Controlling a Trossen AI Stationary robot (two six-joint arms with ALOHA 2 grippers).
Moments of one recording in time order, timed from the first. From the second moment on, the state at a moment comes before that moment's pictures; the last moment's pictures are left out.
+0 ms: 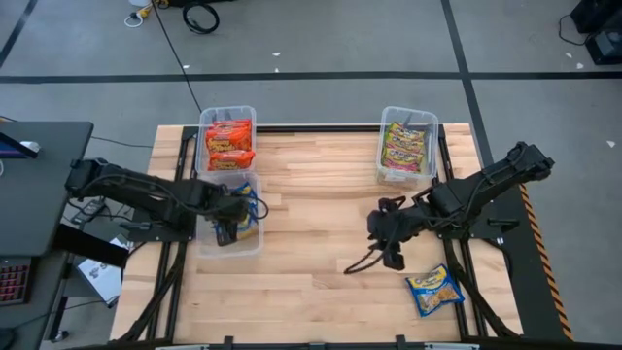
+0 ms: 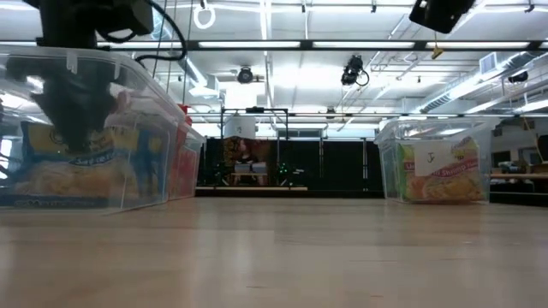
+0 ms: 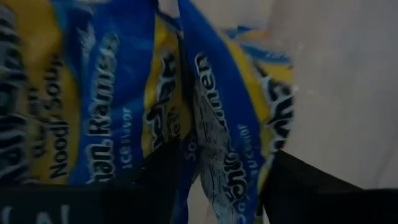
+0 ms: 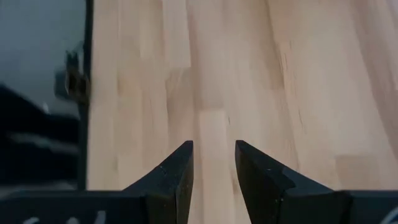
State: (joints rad) left arm -0.11 1.16 0.72 -0.93 -0.13 -0.36; right arm 0.42 1.29 1.16 -0.83 0.09 0.53
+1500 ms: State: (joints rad) left arm -0.17 1.20 1.11 -0.68 -0.28 -0.77; right arm 0.77 1.26 0.65 -0.84 -0.23 0.72
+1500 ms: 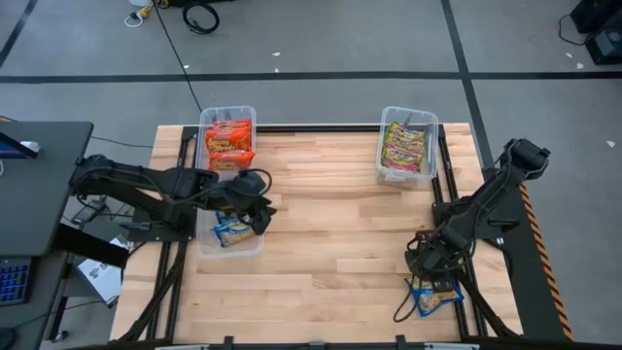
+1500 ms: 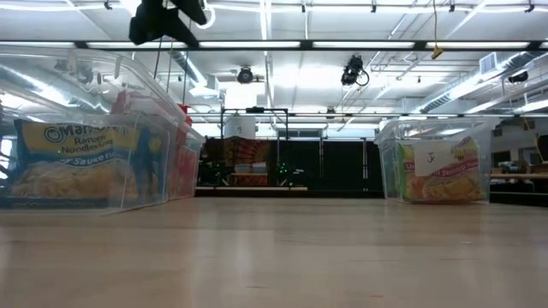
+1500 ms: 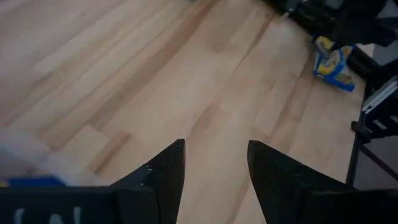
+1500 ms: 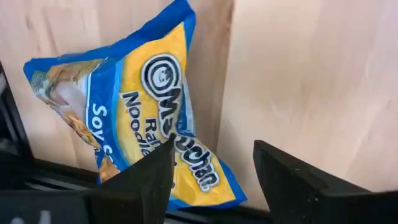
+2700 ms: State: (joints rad) left arm -0.12 1.44 1.11 -0.19 -0.11 -0.84; right arm 0.72 1.28 0.85 -1.07 0.17 0.37
